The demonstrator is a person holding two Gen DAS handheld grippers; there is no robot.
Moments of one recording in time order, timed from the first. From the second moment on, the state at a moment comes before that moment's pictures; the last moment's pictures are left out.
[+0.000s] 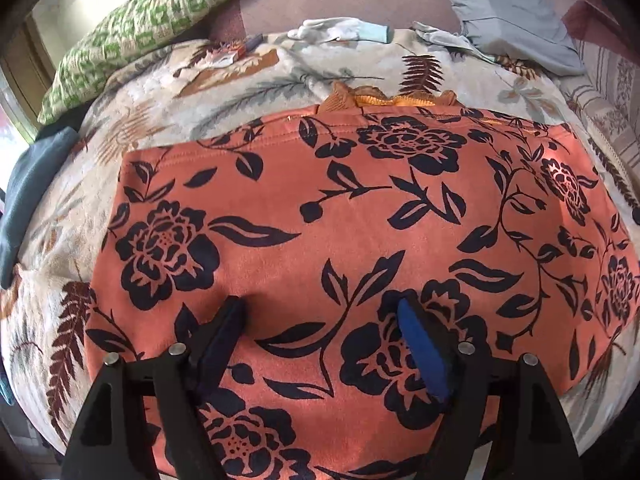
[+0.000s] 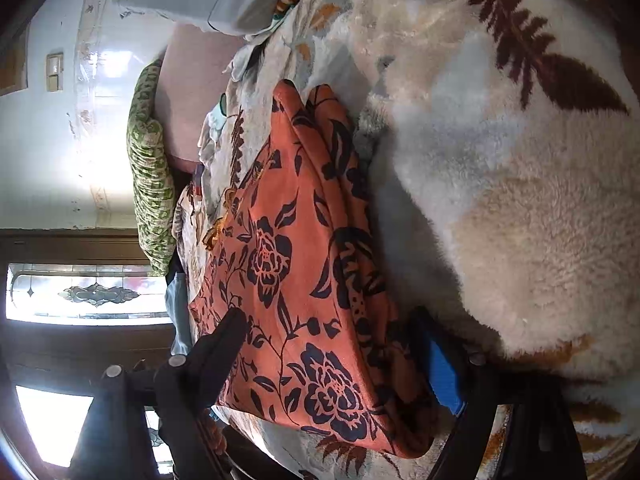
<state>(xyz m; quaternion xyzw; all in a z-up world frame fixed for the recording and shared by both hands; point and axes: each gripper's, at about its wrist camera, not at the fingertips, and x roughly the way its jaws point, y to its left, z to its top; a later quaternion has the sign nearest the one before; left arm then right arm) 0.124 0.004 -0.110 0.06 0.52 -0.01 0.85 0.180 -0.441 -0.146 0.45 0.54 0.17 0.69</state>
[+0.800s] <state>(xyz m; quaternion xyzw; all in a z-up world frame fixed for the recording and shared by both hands) 0.041 0.129 -0.001 -0.07 0.40 0.03 0.91 0.183 -0.282 0.015 0.28 0.50 0.26 0.78</state>
